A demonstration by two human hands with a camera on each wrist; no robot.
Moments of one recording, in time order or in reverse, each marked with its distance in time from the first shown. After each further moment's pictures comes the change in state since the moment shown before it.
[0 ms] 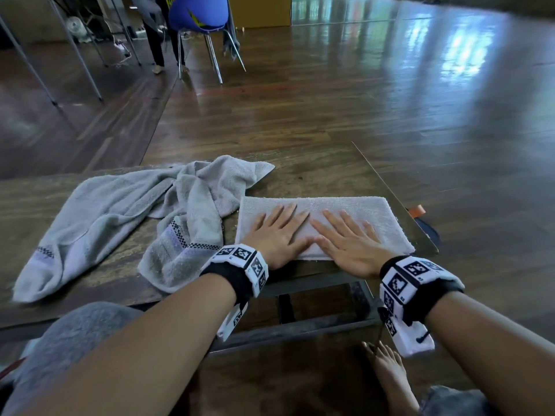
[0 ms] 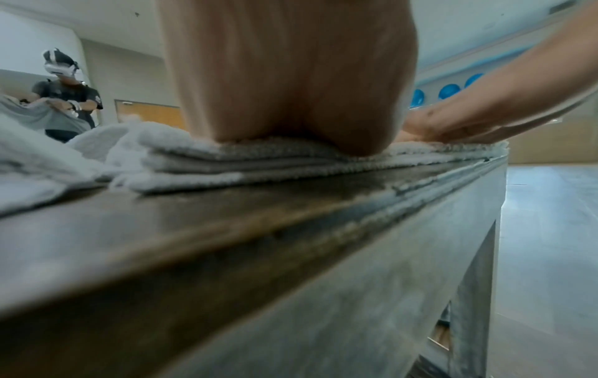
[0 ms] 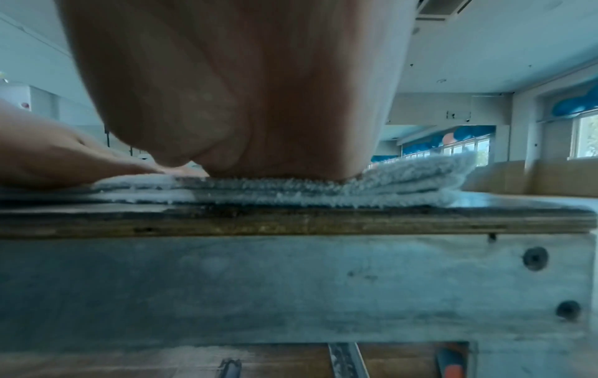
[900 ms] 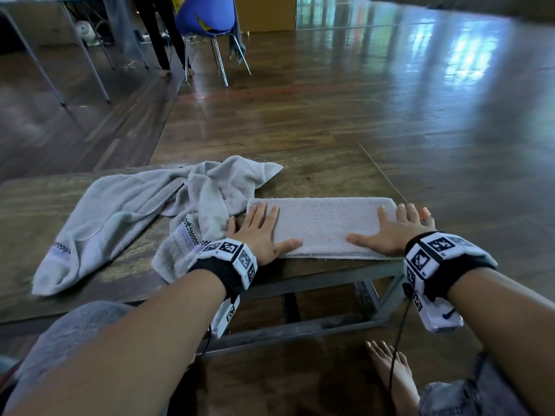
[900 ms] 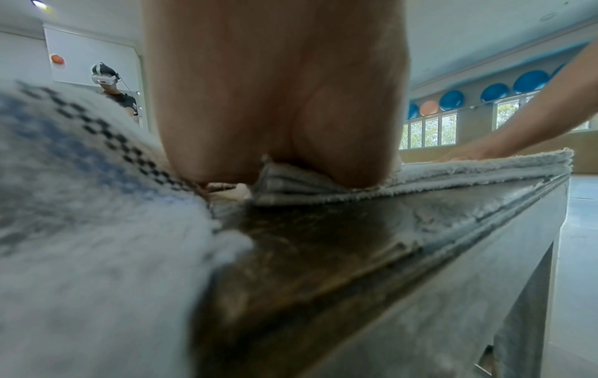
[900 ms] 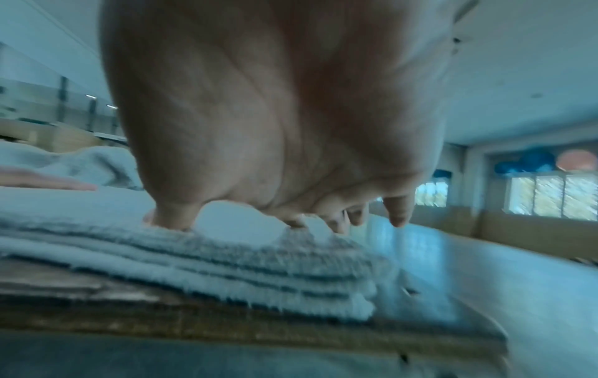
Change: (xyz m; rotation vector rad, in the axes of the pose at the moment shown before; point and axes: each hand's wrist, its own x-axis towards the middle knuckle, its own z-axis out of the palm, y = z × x) left_hand -0.023 -0.037 -0.013 0.010 -0.090 -0.238; right_hand -0.017 0.017 -0.041 -0.098 -0.012 0.538
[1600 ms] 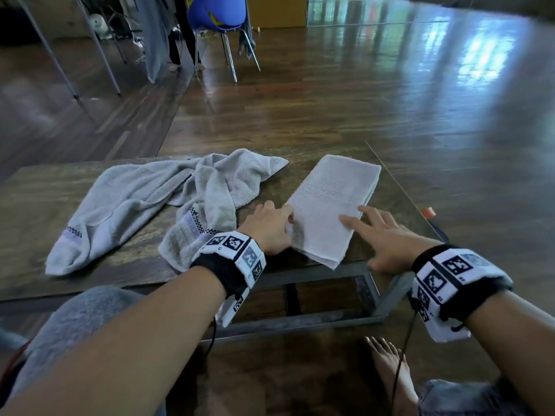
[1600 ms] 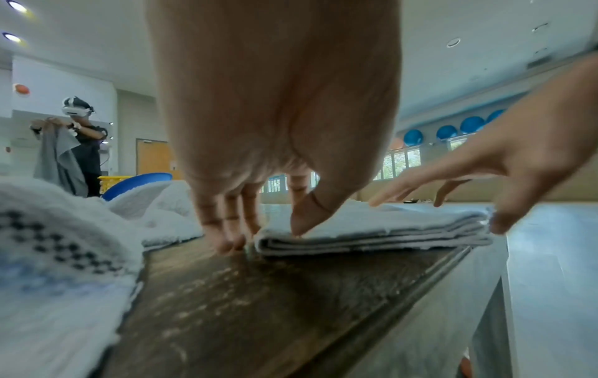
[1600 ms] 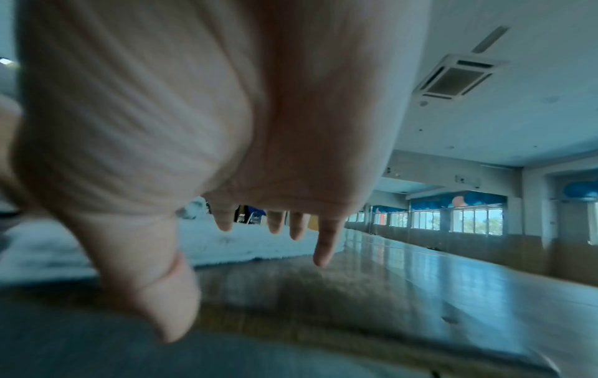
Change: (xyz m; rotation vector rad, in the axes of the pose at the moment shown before) left_hand -0.036 0.035 -0.028 -0.109 0.093 0.041; right_hand -0.016 0.003 0.016 -0.031 0.032 -0.530
